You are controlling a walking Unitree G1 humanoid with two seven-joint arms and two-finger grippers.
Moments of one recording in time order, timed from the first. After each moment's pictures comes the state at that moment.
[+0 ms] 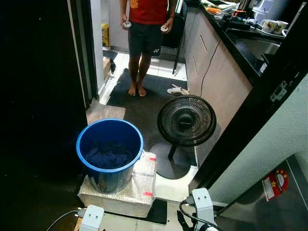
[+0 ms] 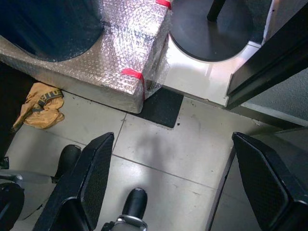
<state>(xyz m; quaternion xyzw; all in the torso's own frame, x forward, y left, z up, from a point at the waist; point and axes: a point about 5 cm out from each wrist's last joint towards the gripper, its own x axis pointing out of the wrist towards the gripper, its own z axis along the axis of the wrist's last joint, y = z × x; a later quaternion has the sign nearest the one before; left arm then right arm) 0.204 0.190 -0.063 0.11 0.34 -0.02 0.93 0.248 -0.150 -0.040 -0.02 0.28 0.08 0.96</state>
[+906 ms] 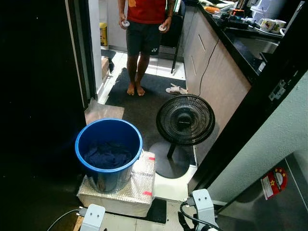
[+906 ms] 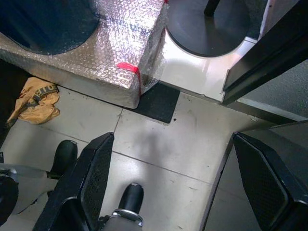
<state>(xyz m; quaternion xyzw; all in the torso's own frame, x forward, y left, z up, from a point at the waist) 0.206 0.186 -0.062 0.10 0.34 -0.03 0.94 0.245 -0.154 -0.042 -0.03 0.29 0.08 0.95</state>
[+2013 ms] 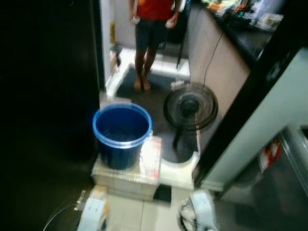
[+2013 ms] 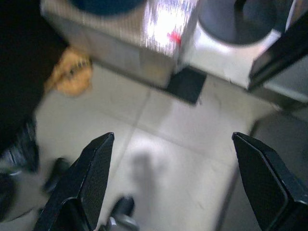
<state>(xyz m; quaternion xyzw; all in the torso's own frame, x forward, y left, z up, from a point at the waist) 0.190 0.190 -0.073 0.09 0.37 -0.01 0.92 0.248 -0.147 -0.039 -0.04 0.28 0.10 0.95</state>
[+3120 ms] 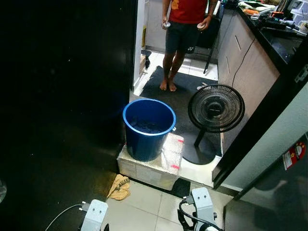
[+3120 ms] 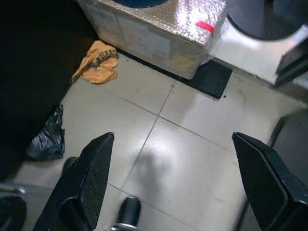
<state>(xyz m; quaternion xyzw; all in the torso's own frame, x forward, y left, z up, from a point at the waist) 0.225 0.188 -0.050 0.13 0.31 -0.06 0.94 0.250 -0.146 -0.039 -0.01 0.28 0.07 0.96</state>
